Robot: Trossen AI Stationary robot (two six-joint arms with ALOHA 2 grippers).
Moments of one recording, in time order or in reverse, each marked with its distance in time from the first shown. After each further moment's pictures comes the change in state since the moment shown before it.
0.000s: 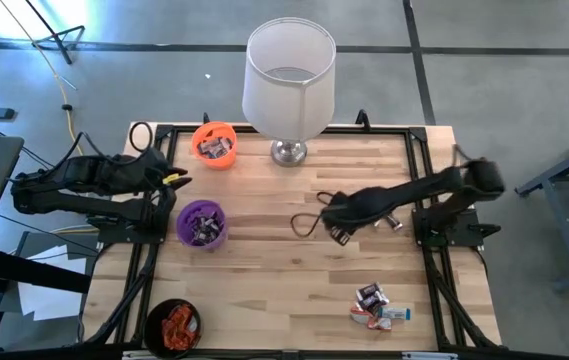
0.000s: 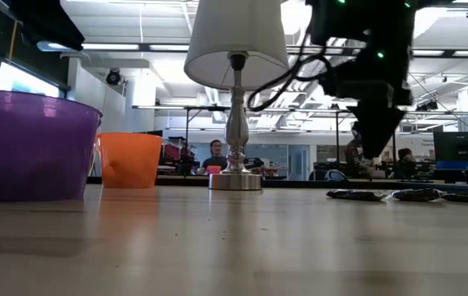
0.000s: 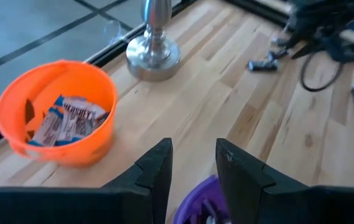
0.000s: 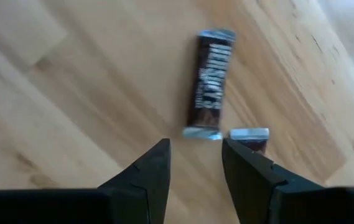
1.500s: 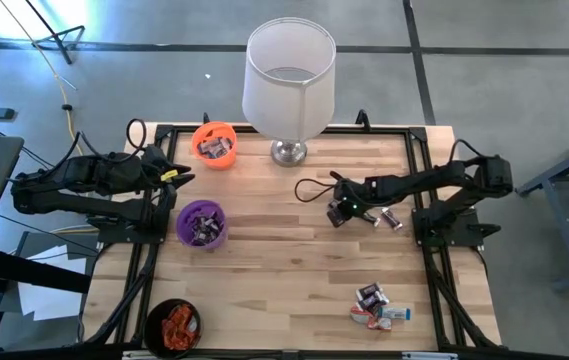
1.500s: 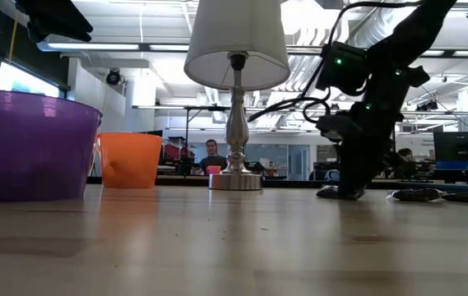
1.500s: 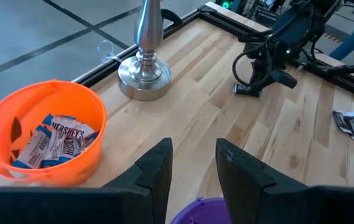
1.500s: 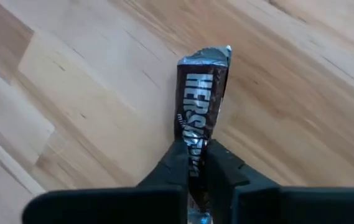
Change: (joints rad) left arm 0.000 0.001 0.000 0.094 -0.003 -0.001; right arm -0.259 -0.051 -0.388 0.692 -0.255 -0.004
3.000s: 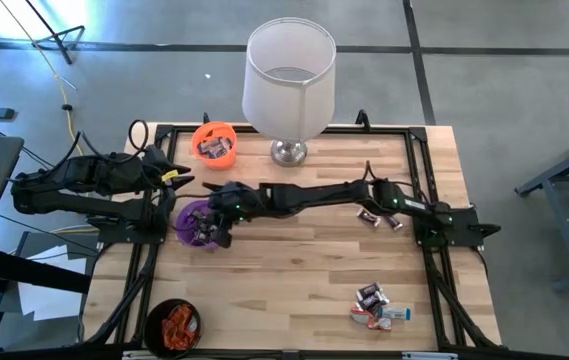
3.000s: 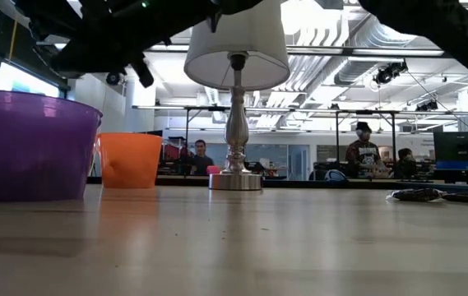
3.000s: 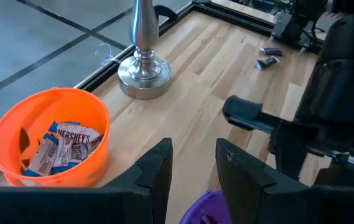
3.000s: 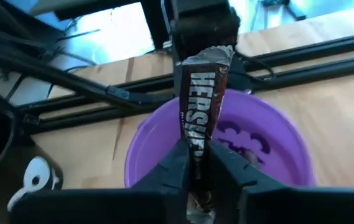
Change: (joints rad) left arm 0.000 0.000 0.000 -0.017 0.012 0.097; right arm 0.187 0.923 1.636 -0.028 -0.025 -0.596
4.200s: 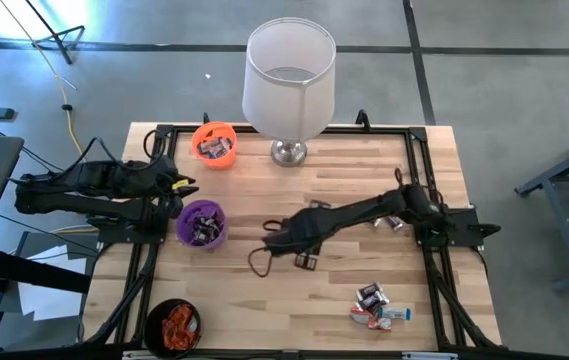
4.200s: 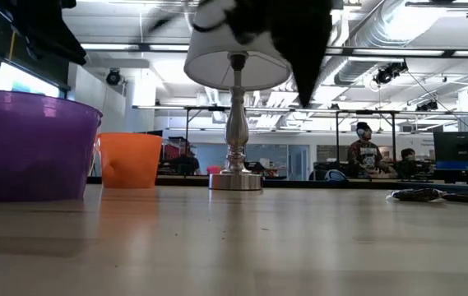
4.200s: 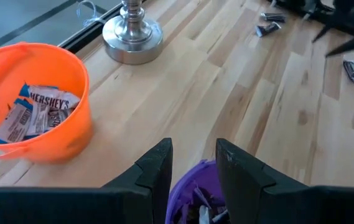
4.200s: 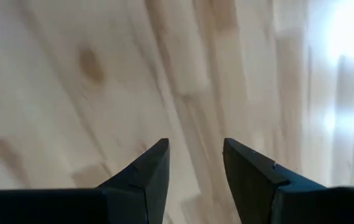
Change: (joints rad) left arm 0.000 0.000 -0.106 0.003 0.070 -0.061; right arm 0.210 -0.273 -0.230 -1.266 0.247 0.321
